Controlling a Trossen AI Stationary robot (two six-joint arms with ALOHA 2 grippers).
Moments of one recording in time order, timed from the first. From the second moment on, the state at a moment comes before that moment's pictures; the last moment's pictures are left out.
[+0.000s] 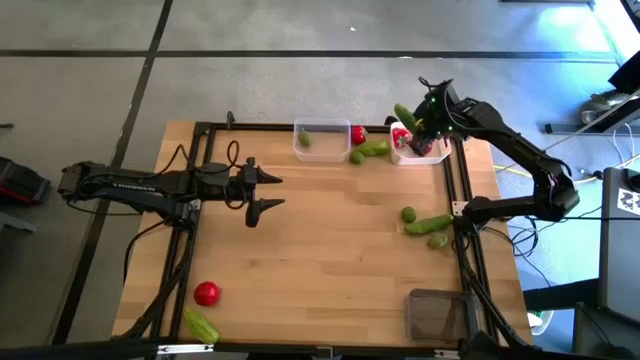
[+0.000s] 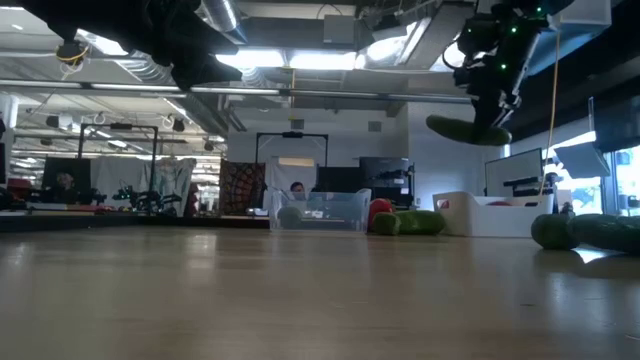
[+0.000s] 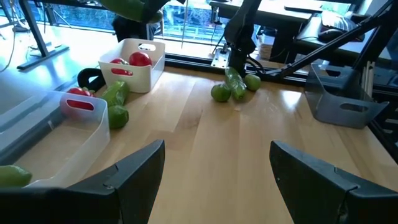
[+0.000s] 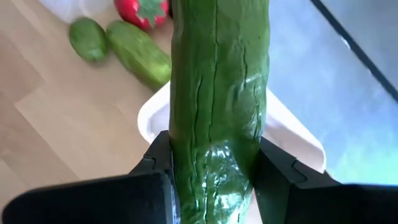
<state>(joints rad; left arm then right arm) 0.05 0.86 0.51 0.07 -0.12 -0.11 -0.89 1.23 1.15 -0.94 0.07 -0.26</state>
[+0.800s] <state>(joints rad) 0.06 0.86 0.51 0.13 -0.12 -0.17 -0.58 1.24 1.15 -0.74 -0.15 -0.18</state>
